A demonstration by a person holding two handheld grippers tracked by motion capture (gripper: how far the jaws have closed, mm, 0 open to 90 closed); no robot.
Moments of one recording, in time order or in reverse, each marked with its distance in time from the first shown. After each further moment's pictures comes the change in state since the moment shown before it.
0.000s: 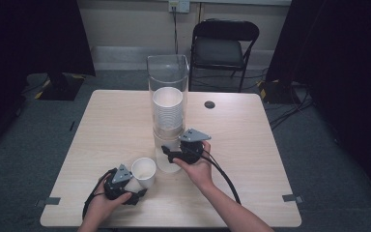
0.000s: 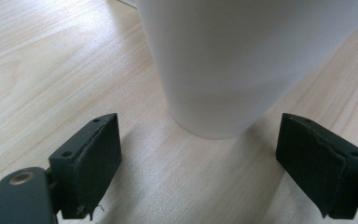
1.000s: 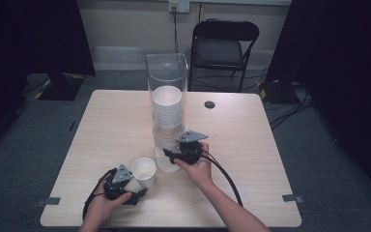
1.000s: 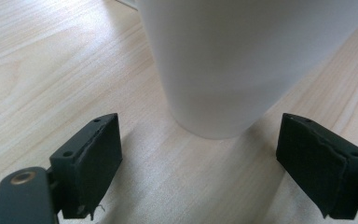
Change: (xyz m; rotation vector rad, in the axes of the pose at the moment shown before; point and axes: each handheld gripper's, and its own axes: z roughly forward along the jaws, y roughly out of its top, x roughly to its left) left arm 0.000 0.000 0.000 -0.001 0.004 0.003; right arm -0.008 -0.030 0.013 0.173 0.032 0.015
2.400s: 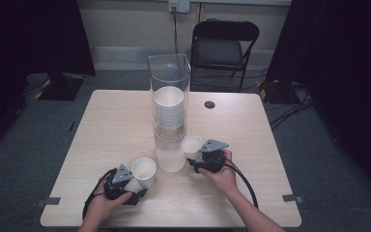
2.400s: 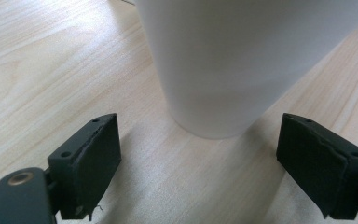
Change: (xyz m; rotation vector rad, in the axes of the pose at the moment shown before) left arm 0.000 0.000 0.000 0.003 -0.005 0.001; right arm -0.037 -0.037 -0.048 0.055 -0.075 -0.096
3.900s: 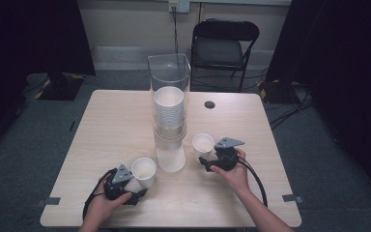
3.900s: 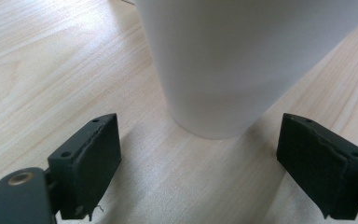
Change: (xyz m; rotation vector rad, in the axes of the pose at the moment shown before) left arm 0.000 0.000 0.000 -0.001 0.002 0.000; right arm -0.032 -0.019 -0.018 0.009 -0.022 0.144
